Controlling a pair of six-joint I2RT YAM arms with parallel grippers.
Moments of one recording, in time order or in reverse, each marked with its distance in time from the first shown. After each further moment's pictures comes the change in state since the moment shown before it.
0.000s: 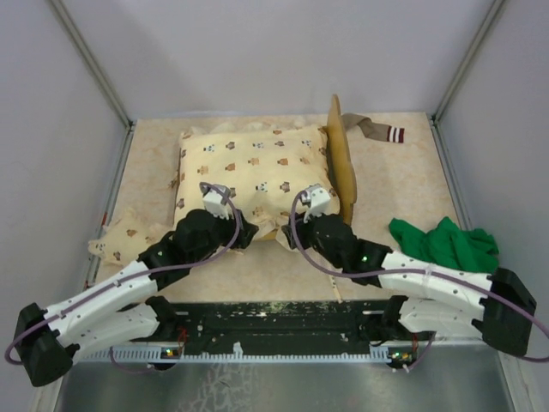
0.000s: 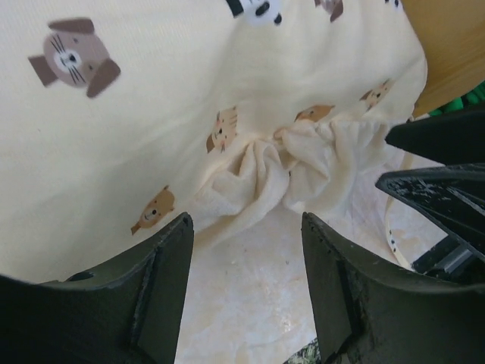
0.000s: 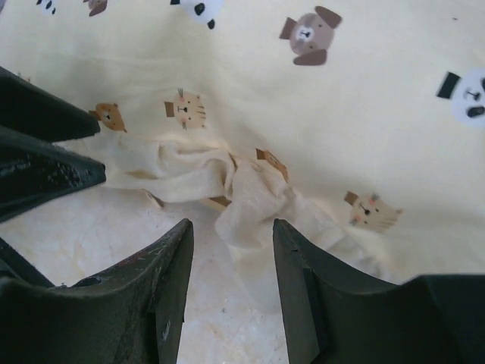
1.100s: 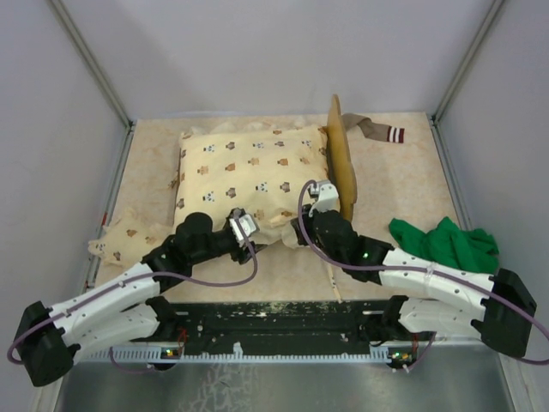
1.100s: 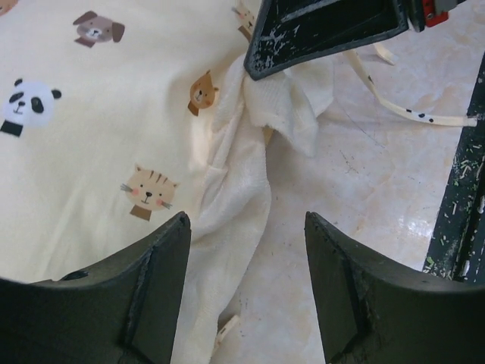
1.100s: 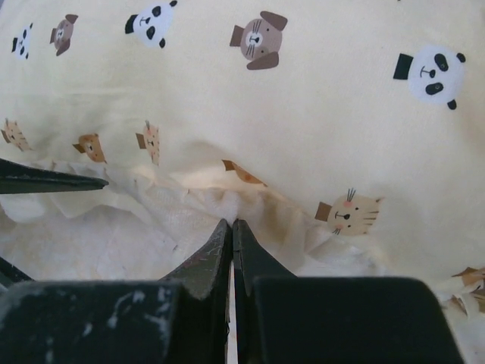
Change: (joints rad) left arm 0.016 -0.009 -0.093 0.151 0.423 0.716; right arm 0.000 0.072 0.083 -0.058 0.091 0.127
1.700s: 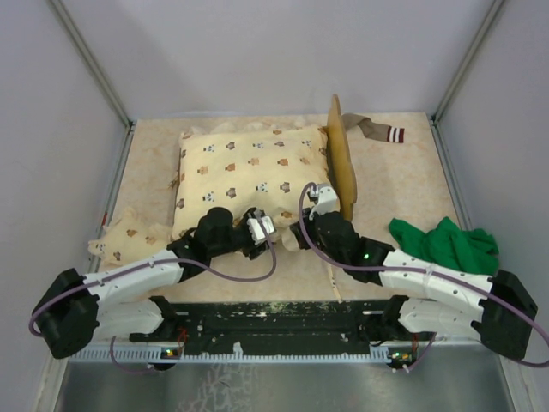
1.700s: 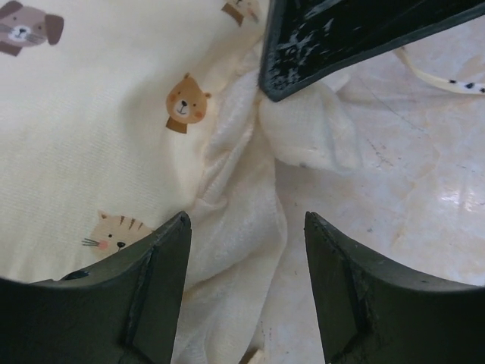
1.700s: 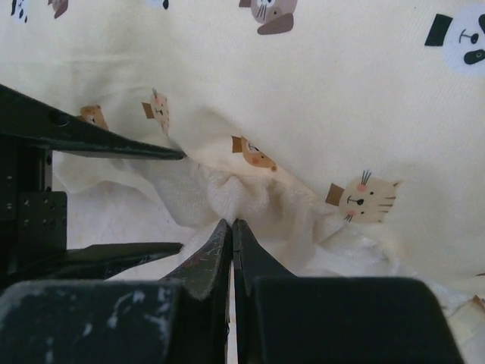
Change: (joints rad) left arm -0.001 0.250 0.026 0.145 0.049 0.154; right arm -0.035 -0.006 -0.050 0.017 -0.108 0.000
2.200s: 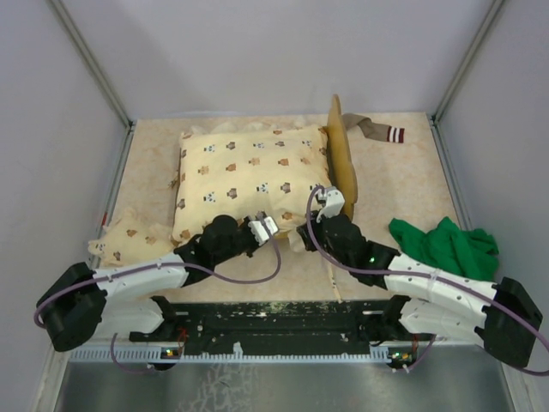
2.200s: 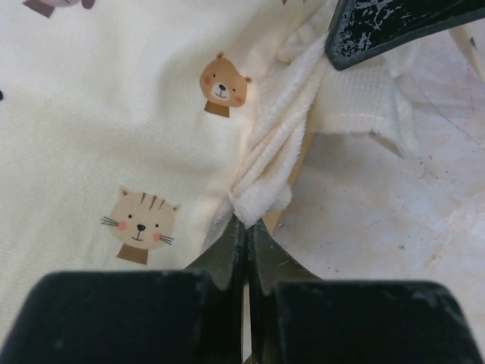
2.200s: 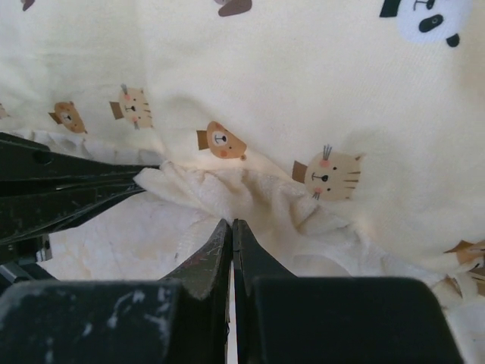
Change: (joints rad) left arm -0.052 0.081 -0.077 0.205 -0.233 -0.047; right arm -0.035 -0.058 -0.073 0.022 -0.021 0.004
